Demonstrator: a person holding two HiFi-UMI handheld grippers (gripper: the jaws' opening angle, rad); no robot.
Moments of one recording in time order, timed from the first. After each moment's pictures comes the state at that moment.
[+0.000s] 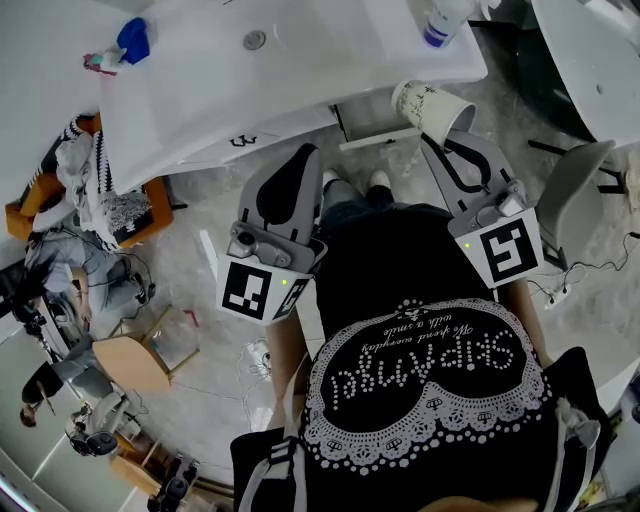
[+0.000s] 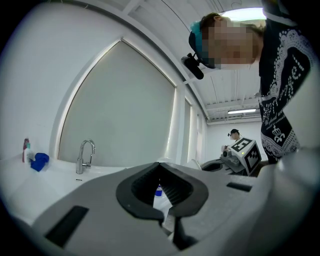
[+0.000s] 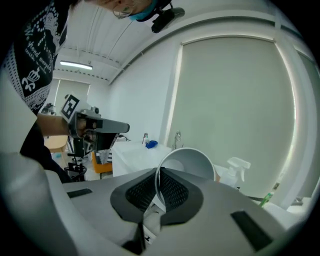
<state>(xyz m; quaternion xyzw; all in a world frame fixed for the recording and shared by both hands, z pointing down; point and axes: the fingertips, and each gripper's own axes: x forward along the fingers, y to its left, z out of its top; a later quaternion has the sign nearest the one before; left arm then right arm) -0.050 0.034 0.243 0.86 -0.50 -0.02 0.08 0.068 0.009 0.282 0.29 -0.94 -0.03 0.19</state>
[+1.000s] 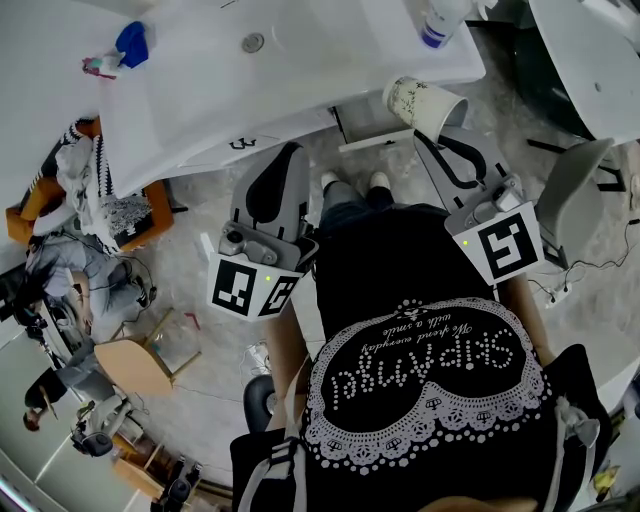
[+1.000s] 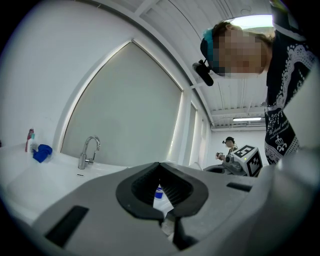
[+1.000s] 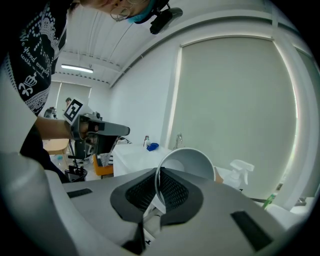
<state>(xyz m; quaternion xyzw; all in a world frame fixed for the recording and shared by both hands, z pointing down) -0.067 0.030 0.243 0.85 -0.52 -0.06 0.11 0.059 0.006 0.274 0.28 -0.94 -0.04 0.18</state>
